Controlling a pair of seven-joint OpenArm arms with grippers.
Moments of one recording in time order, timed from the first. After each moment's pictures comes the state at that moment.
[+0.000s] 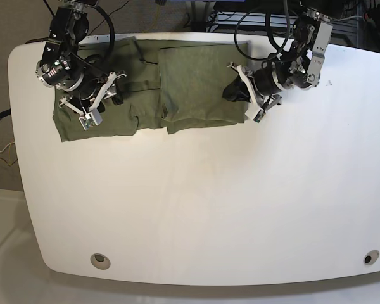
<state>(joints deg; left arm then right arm) 10.0 -17.9 12.7 88.9 -33.8 -23.3 41.0 -13.2 7.6 21.1 103.7 21.6 39.9 -60.5</state>
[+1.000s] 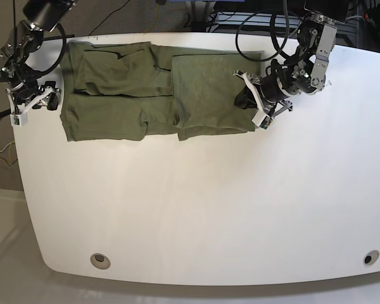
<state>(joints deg) 10.1 -19.3 11.8 93.3 -31.1 -20.9 43.2 -3.7 19.8 44.2 75.4 23.6 39.9 -56.5</state>
